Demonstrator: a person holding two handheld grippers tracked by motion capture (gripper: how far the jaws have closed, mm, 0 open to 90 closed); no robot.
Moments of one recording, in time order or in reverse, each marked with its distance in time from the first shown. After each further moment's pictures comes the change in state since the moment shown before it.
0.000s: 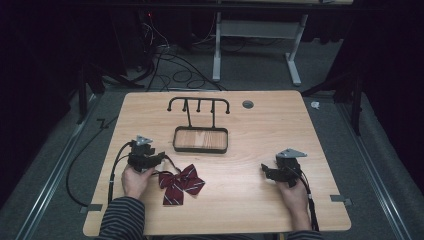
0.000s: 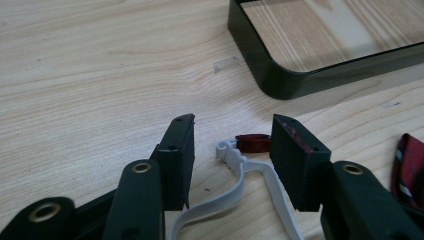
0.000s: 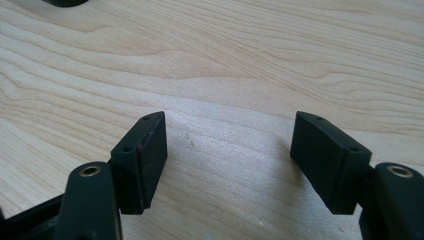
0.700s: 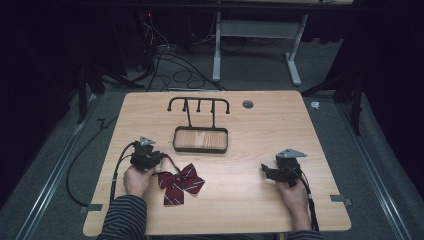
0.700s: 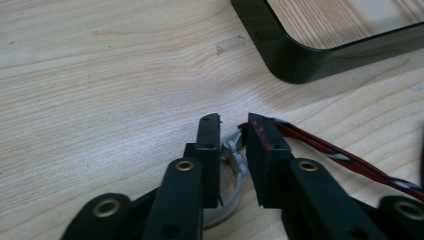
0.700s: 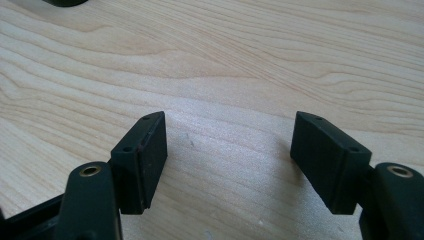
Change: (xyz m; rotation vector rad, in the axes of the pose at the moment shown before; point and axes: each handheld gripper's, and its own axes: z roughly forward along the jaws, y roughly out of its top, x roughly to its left) left arm 0.002 -0.004 0.016 0.049 -0.006 0.032; right arm 0.000 0.000 0.000 0.000 -0.001 0.000
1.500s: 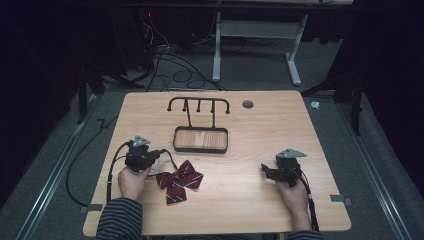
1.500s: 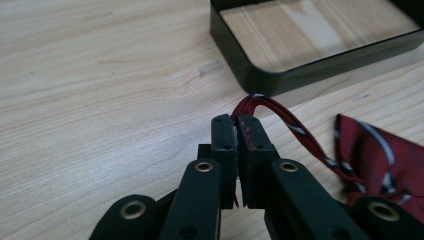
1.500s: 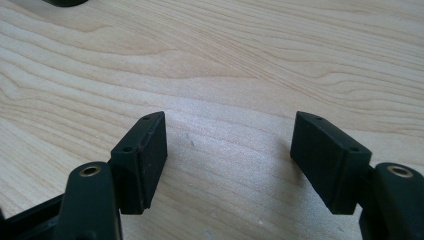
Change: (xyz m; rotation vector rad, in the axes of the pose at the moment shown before) left arm -0.003 0.005 -0.038 -0.078 -0.050 0.018; right arm 0.000 0.000 0.000 0.001 0.000 0.001
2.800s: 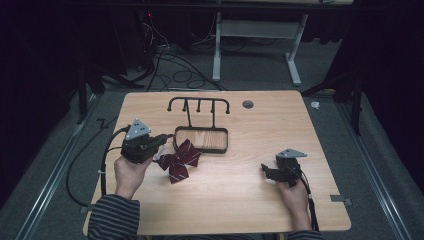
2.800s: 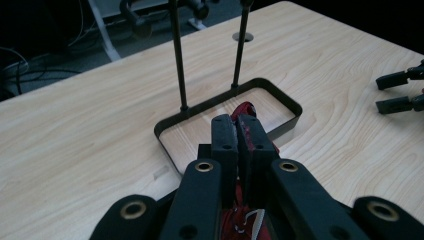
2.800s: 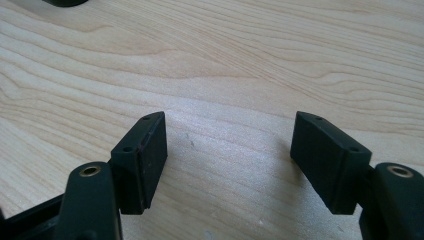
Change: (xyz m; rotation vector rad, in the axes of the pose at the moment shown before) left arm -0.049 0.065 -0.075 -0.197 -0.100 0.173; right arm 0.000 0.000 0.000 -0.001 0.001 -0.001
